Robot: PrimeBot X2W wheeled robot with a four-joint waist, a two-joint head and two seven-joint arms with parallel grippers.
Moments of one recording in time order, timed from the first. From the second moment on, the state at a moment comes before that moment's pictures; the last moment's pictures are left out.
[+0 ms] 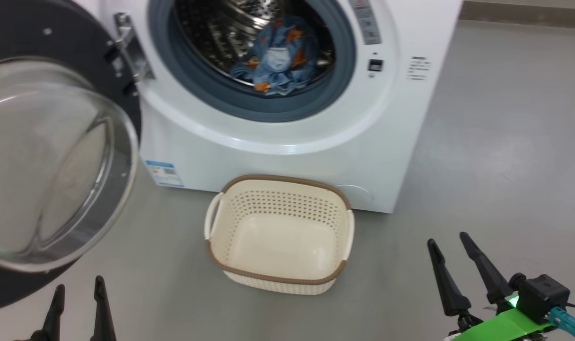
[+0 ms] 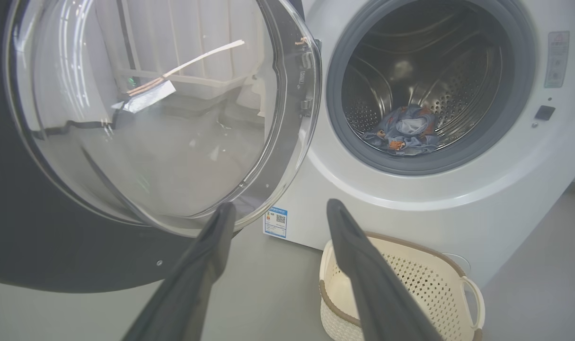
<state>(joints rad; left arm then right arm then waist) 0.01 0.05 0.17 0.26 -0.21 -0.13 -0.26 0.03 -0.19 0.18 0.12 0.42 0.13 -0.26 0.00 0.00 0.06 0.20</state>
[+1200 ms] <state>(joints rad) 0.09 0.04 0.21 0.22 -0.26 -0.12 -0.26 0.01 -0.19 0.25 0.13 0.42 0.13 -0.26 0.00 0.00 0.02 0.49</state>
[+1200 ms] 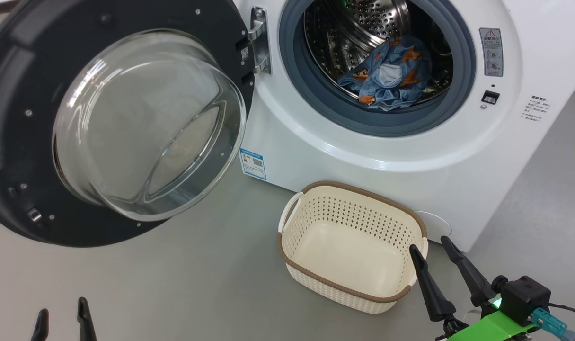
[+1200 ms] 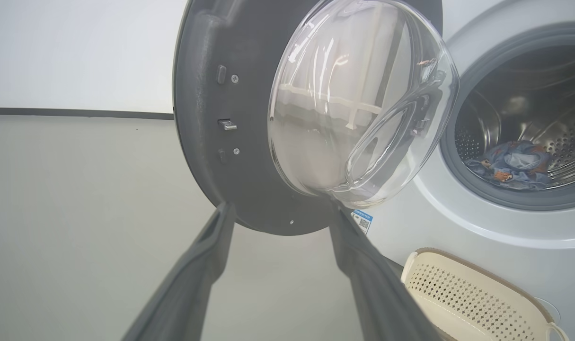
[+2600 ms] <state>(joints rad) -0.72 0.64 0.29 0.81 -1.38 -0.13 0.11 -0.07 -0.28 0.28 0.10 0.42 0.13 -0.26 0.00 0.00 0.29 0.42</state>
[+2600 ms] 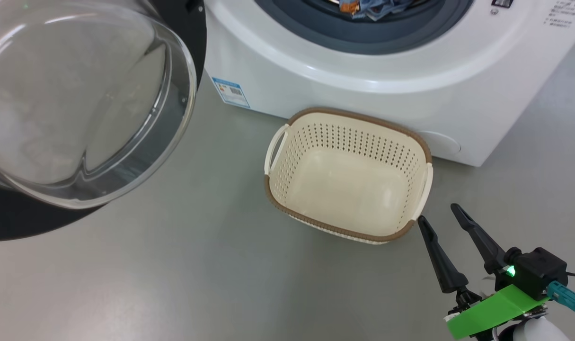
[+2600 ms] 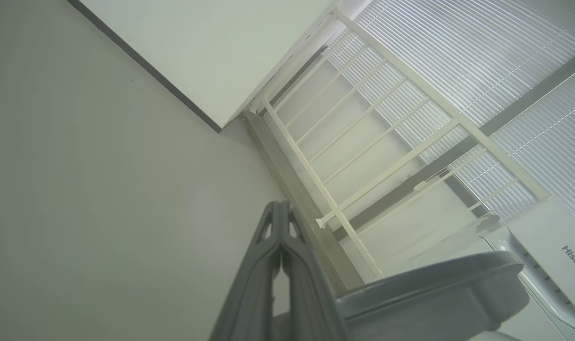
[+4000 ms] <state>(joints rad) -0.70 0.67 0.14 0.79 -1.54 -0.11 0.73 -0.10 -0.28 0.28 0.10 0.41 0.13 -0.26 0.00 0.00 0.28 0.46</state>
